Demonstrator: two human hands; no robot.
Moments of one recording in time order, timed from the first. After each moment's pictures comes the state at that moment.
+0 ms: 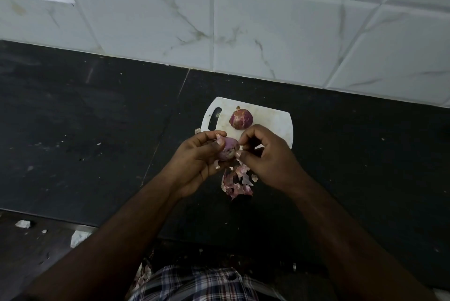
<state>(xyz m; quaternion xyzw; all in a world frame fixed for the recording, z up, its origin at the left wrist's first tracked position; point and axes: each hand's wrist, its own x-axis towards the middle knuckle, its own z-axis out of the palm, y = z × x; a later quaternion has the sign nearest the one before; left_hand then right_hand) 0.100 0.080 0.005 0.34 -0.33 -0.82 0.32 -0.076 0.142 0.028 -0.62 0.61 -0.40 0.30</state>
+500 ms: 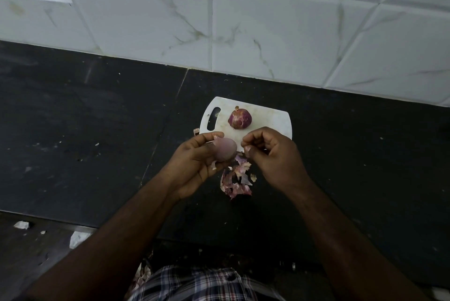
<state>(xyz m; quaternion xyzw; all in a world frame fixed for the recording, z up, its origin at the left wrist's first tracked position) 0.100 0.080 0.000 0.34 -0.29 -0.83 0.32 -0.084 0.147 0.023 -0.56 0.65 -0.43 0.29</state>
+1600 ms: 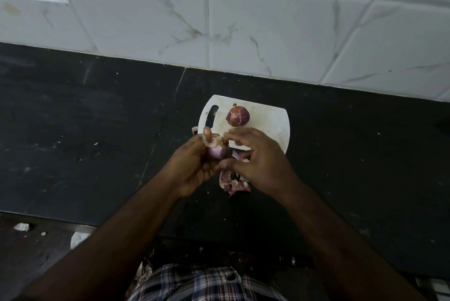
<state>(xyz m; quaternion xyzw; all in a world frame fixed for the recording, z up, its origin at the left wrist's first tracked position) 0.098 0.087 0.004 0.41 -0.31 -0.80 0.29 -0.064 0.151 0.023 -0.61 0.63 -0.37 0.29</state>
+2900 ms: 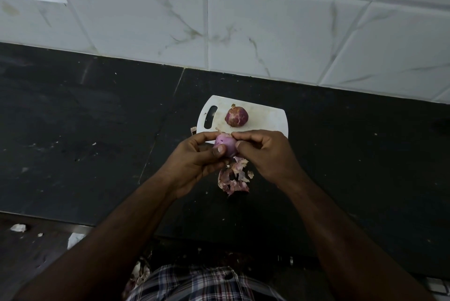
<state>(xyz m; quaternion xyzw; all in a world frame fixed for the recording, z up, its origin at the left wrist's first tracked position) 0.103 0.090 0.009 0.36 -0.39 -0.80 0.29 -0.078 0.145 0.022 -0.53 0.66 -0.43 0.32</state>
